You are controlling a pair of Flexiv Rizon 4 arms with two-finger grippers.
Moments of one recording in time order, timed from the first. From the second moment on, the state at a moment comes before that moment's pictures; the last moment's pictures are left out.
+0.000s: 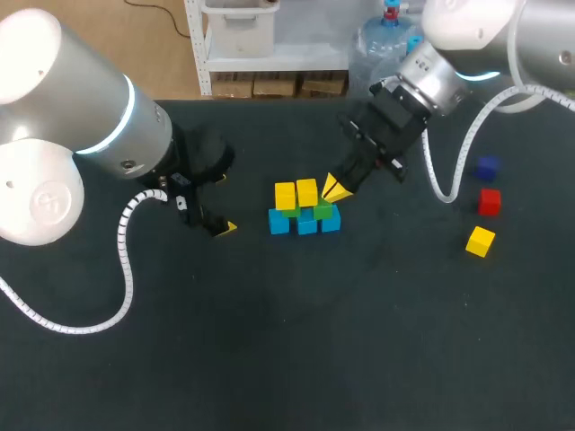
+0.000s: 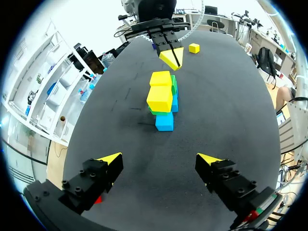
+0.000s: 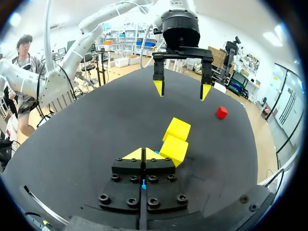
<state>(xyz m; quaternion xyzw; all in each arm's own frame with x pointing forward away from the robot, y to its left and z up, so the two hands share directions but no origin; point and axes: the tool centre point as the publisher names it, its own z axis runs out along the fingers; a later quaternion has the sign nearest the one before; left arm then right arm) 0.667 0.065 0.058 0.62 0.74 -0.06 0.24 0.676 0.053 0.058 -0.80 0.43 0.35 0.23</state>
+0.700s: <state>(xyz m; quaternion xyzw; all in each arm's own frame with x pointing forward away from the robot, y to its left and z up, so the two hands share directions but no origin) 0.667 0.065 0.058 0.62 0.74 -0.06 0.24 0.680 0.053 0.055 -0.80 0.43 0.35 0.22</state>
